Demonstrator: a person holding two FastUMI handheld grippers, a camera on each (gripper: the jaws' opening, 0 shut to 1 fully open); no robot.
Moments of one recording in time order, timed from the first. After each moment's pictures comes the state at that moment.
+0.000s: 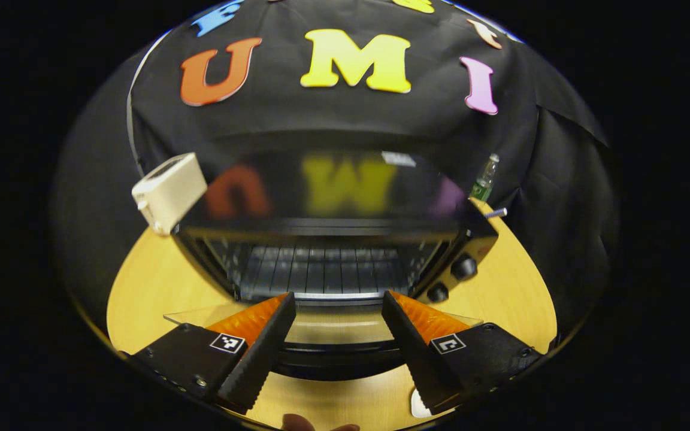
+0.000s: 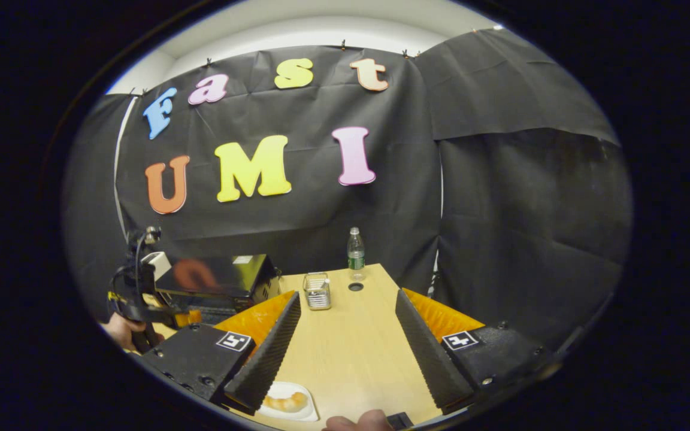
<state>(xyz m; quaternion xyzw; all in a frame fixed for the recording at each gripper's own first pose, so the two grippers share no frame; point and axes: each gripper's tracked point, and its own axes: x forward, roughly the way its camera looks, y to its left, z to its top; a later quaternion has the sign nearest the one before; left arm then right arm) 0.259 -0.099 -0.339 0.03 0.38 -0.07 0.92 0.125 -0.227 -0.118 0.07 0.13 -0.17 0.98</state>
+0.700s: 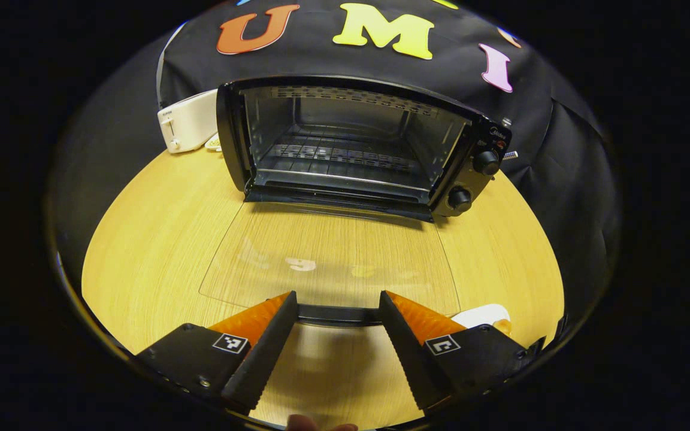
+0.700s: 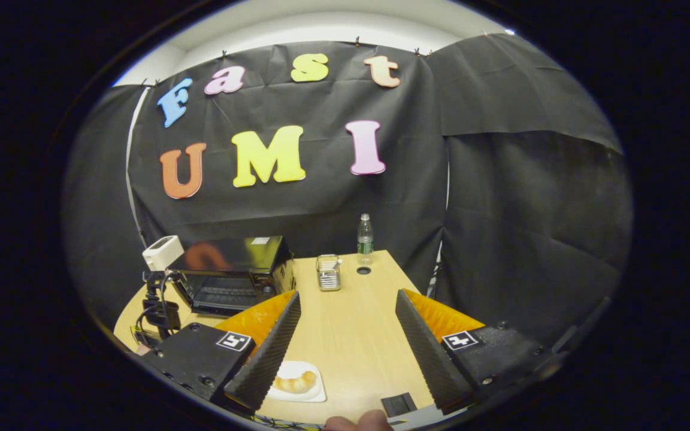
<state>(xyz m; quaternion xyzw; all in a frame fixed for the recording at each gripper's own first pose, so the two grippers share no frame) 0.174 -0.072 -0.403 0.03 0.44 -0.05 0.90 0.073 -0.185 -0.129 0.05 0.17 -0.15 0.97</state>
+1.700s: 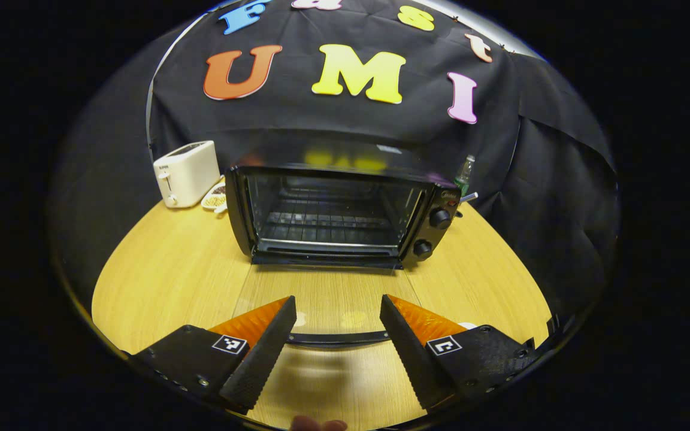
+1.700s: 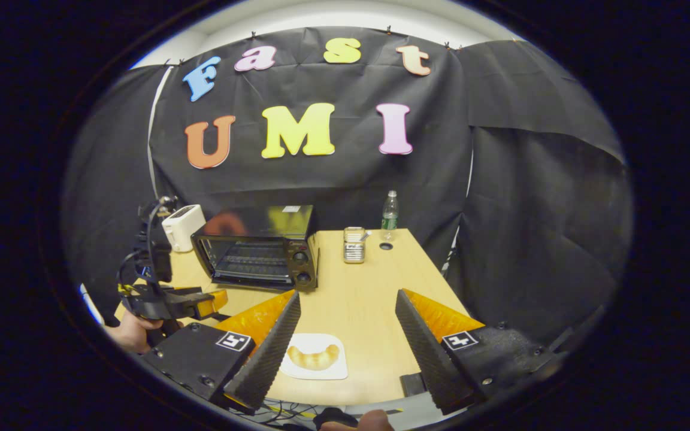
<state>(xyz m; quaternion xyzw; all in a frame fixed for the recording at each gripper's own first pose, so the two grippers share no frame) 0.181 -0.067 -0.298 0.02 0.31 -0.11 0.94 0.056 -0.109 -0.169 0.03 0.23 -0.10 0.97</state>
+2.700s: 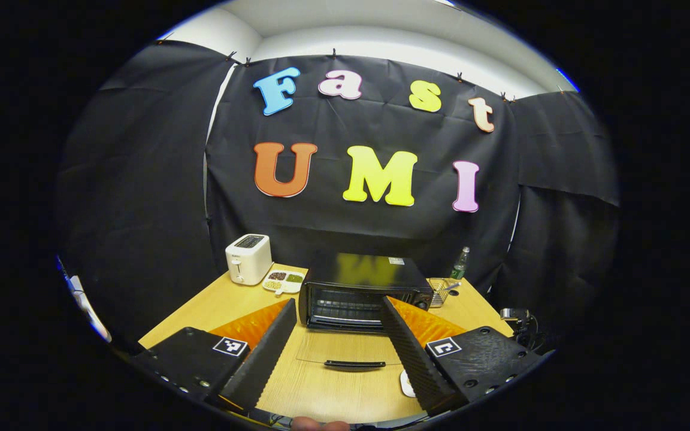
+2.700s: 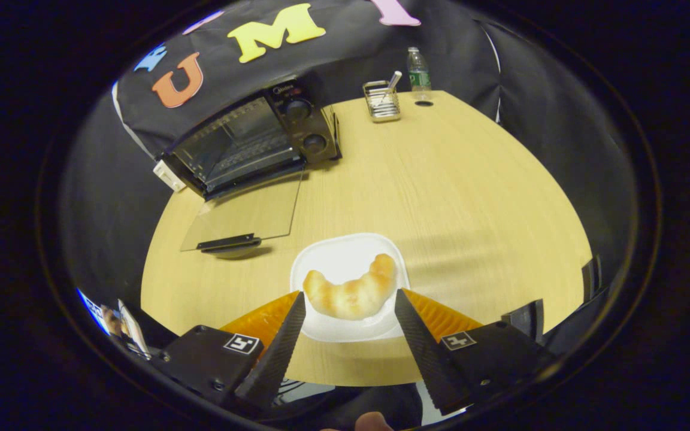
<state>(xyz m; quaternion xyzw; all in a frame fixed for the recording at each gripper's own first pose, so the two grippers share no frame) 0.119 -0.035 -0.102 0.01 0.15 -0.03 0.99 0.079 -0.064 -0.393 0.19 0.49 -0.03 0.85</state>
